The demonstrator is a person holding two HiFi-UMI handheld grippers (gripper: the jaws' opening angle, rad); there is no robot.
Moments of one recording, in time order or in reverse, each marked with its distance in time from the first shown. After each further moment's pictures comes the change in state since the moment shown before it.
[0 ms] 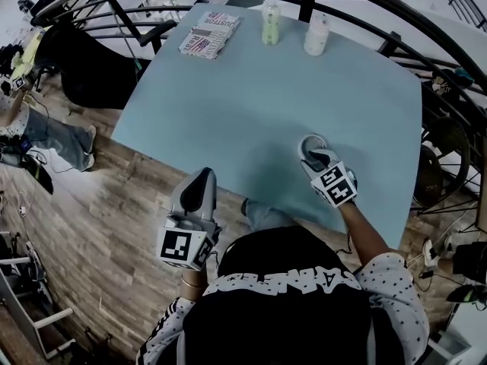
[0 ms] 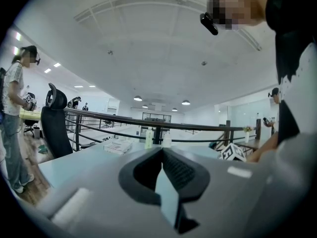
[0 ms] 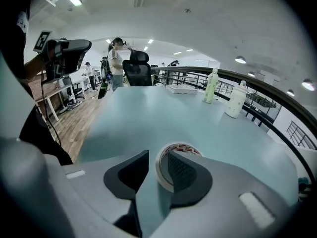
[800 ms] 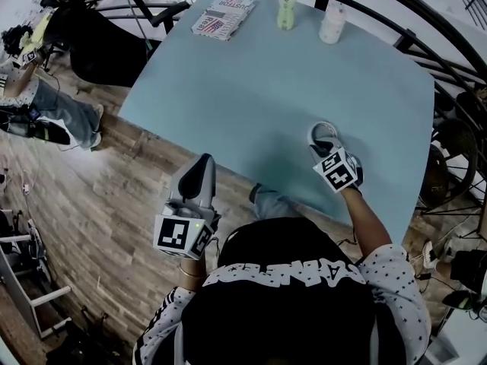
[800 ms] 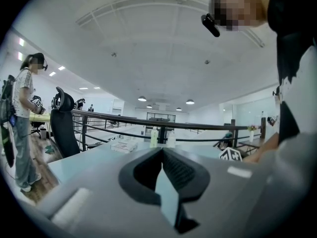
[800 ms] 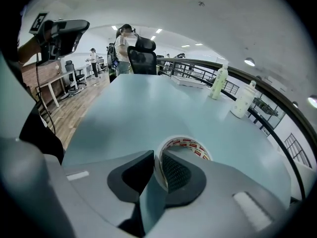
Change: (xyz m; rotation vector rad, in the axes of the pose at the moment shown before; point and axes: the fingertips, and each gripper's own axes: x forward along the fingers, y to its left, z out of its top) left arm -0.020 0.006 0.000 -0.003 0.005 0.063; right arm 0.023 0.000 -0.018 -0.119 0.102 -0.007
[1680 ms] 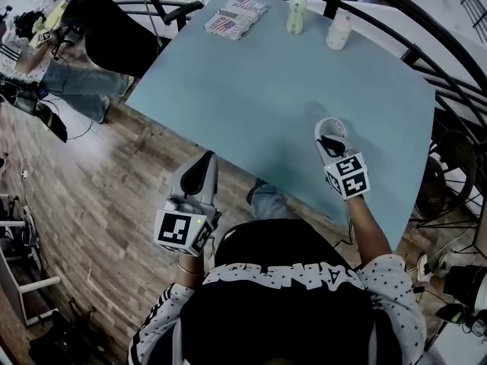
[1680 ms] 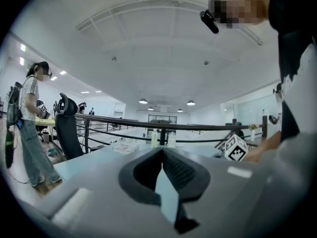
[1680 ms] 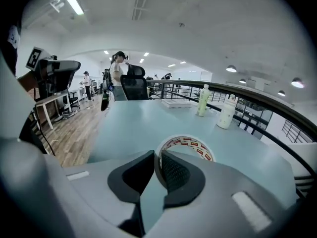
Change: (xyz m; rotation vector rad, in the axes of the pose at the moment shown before) left arm -0.033 -0.013 -0.003 0.030 -0.022 0.024; right arm -0.066 -0.004 0.039 0.164 -0.236 -0.056
